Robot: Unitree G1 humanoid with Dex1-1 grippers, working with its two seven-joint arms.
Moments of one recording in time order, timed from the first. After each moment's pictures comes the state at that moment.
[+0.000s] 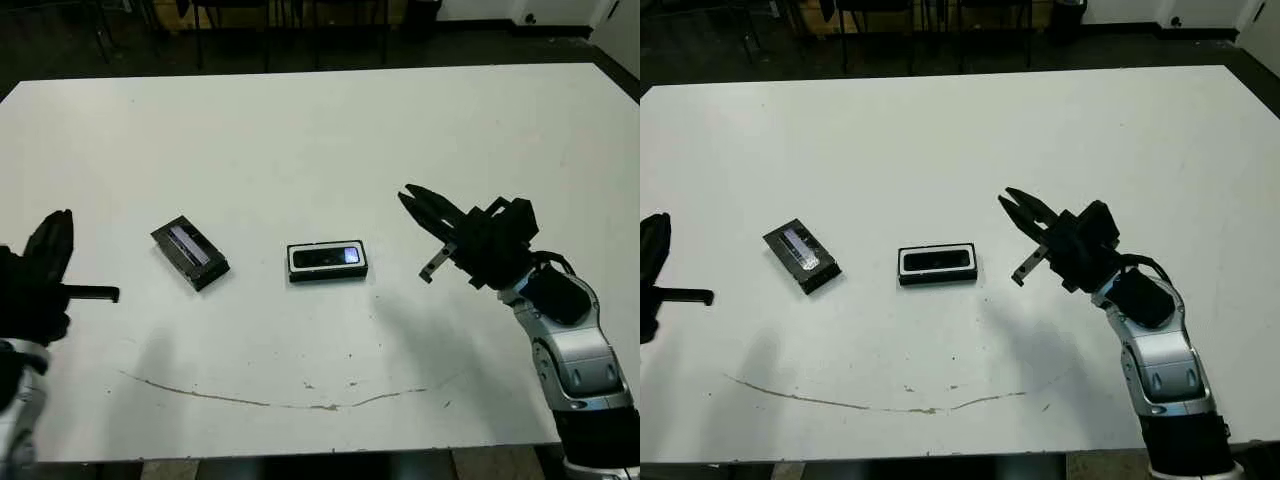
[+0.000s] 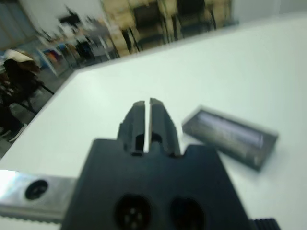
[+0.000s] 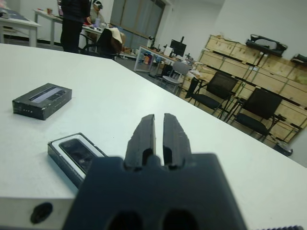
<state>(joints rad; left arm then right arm) 0.21 0.60 0.39 -0.59 -0.24 0.62 -0.27 -0.16 -0.41 0.04 -0.19 0.17 0.01 0.58</state>
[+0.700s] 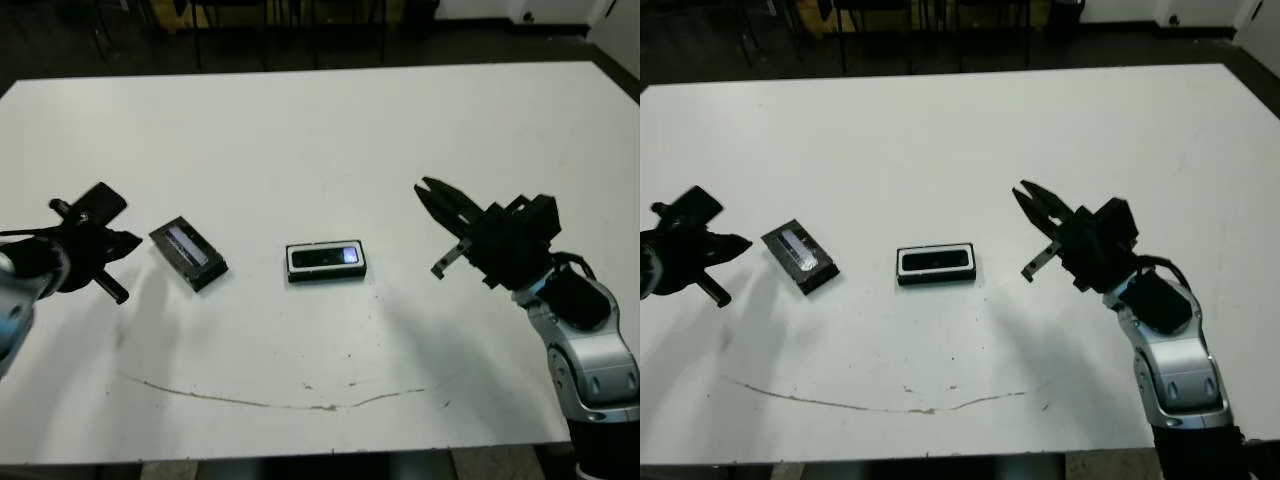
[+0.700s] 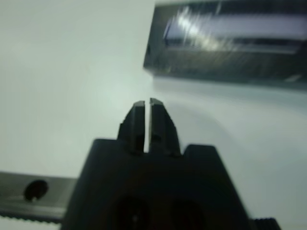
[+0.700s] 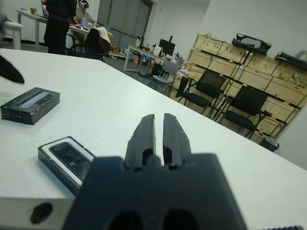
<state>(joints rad) -0.31 0.91 -0.20 0.08 0.00 0.71 -0.69 -0.15 -0.45 0.00 -0.24 0.19 0.05 0.56</state>
